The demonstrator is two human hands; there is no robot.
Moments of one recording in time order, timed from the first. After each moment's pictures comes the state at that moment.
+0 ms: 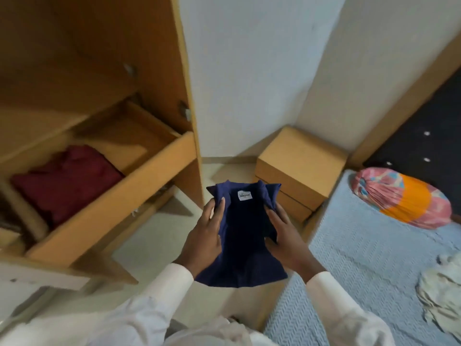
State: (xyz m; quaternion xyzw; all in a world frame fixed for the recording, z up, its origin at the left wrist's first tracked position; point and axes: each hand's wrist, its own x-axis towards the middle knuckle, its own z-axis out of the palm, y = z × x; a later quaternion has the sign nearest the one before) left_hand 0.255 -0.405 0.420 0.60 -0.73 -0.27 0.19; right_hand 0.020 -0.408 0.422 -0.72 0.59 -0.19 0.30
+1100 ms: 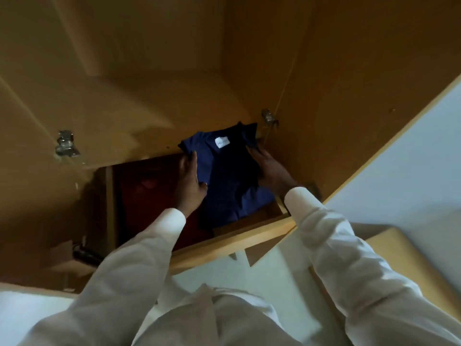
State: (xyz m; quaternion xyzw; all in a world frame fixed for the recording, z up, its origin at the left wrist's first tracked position) left_hand 0.584 -0.645 0.442 0.78 -0.44 -0.14 0.43; right_hand 0.407 -0.819 0.484 -0.94 0.28 -0.06 0.17
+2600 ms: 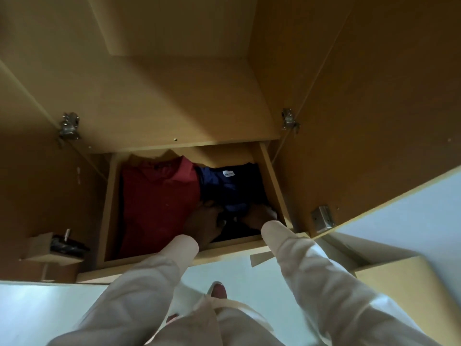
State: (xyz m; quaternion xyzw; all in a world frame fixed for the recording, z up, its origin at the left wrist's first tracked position) left_hand 0.538 -0.655 0.364 0.83 -0.50 -0.19 0.17; right_hand 0.428 -0.810 0.352 -0.84 0.44 0.24 0.21
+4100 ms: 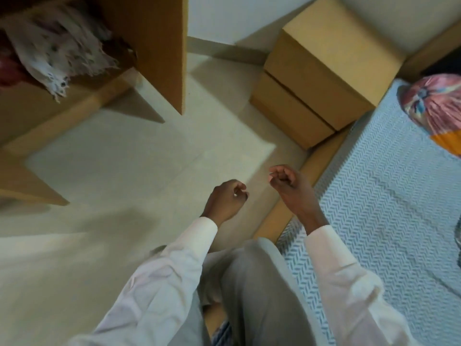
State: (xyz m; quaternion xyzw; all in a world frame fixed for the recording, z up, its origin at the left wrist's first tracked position) left_hand 0.191 -0.396 -0.023 0.63 -0.53 -0.54 0.19; right_hand 0.005 -0.414 0.024 -0.55 0.69 -0.24 0.40
